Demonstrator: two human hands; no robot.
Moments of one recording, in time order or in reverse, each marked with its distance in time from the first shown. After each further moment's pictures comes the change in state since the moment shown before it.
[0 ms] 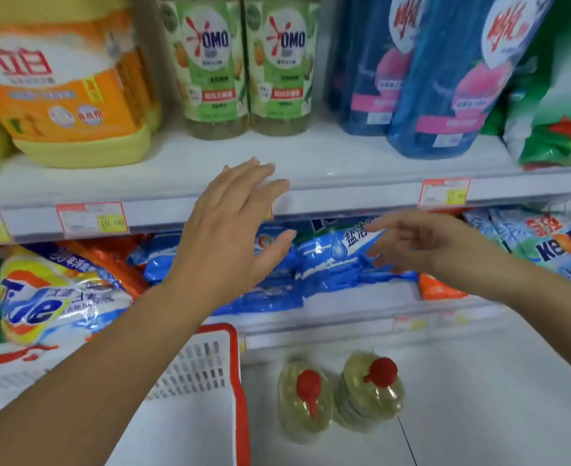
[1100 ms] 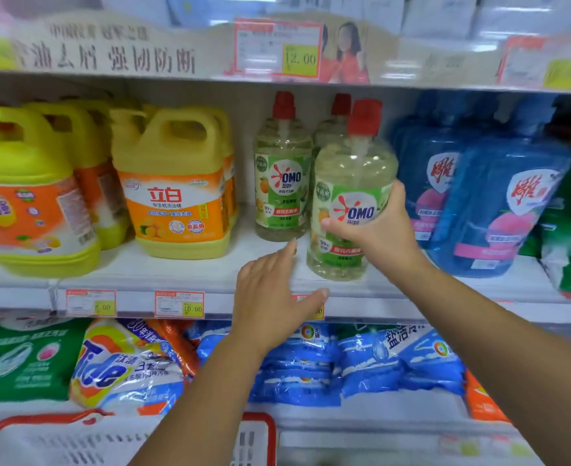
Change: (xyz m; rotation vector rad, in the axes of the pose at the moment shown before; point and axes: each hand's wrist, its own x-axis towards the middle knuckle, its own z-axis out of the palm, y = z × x) left_hand 0.038 -0.025 -0.017 -0.075 -0.125 -0.490; right_hand 0.130 -0.134 0.029 0.206 0.554 -0.370
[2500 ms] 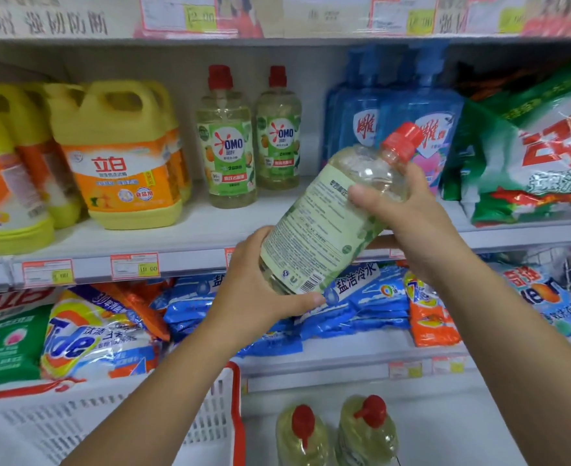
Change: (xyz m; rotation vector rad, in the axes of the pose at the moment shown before) left_hand -0.080 0.075 -0.014 -0.682 -0.107 -0.024; right_hand -0.099 -0.009 -0.107 0.302 -0.043 0.126
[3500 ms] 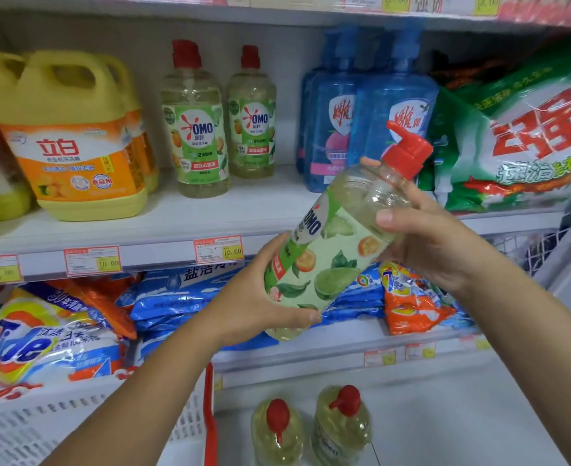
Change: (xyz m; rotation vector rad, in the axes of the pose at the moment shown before) left_hand 0.009 -0.018 0.023 -0.102 -0.363 -0.105; right_hand -0.018 0.000 -0.049 0.158 -0.342 0.152
